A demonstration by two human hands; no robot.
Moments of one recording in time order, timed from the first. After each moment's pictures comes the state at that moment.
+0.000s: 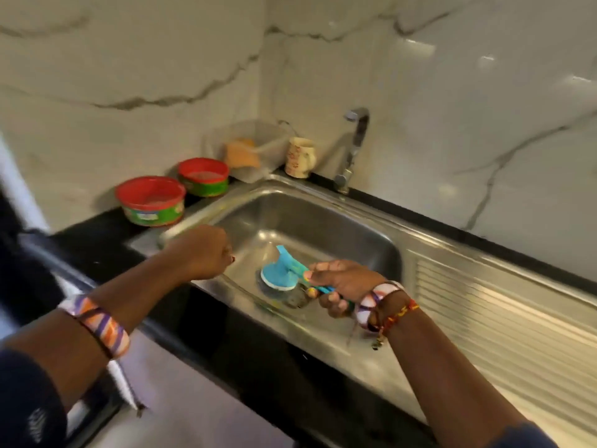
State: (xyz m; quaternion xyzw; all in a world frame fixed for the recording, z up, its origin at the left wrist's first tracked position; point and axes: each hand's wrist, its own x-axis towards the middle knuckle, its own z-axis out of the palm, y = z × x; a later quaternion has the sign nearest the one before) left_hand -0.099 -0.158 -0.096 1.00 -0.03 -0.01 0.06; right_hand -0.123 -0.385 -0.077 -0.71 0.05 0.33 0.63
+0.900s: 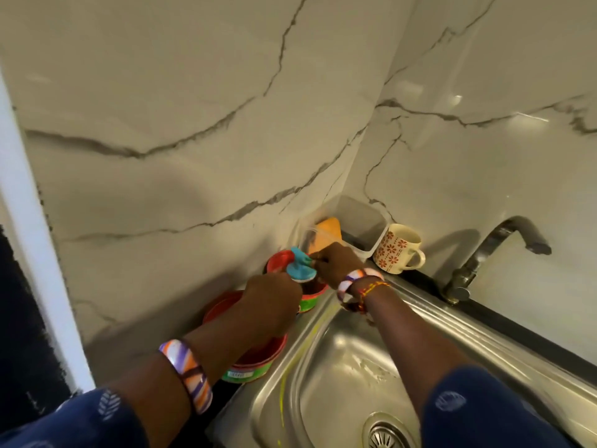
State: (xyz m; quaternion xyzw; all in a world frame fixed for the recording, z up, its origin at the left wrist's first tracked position) left_hand 0.078 -0.028 -0.088 0.99 -0.09 0.00 -0.04; right_hand 0.157 -0.146 -0.058 -0.97 -0.16 0.07 0.18
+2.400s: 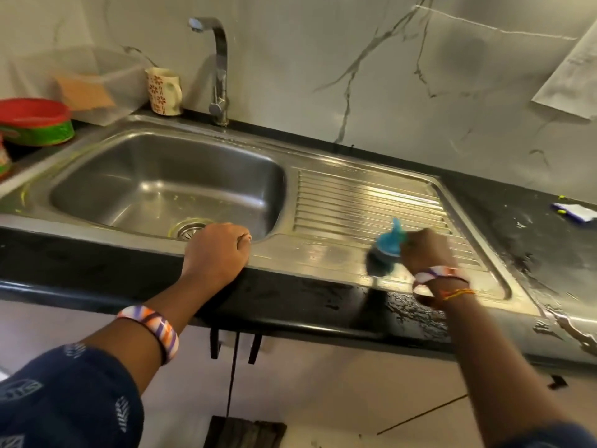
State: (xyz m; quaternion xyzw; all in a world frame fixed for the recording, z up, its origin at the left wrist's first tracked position) left_hand -0.177 -0.331 -0.172 0.93 -0.20 0.13 0.26; right_hand -0.282 -0.592 -0.088 -0.94 0.31 -0.07 0.13
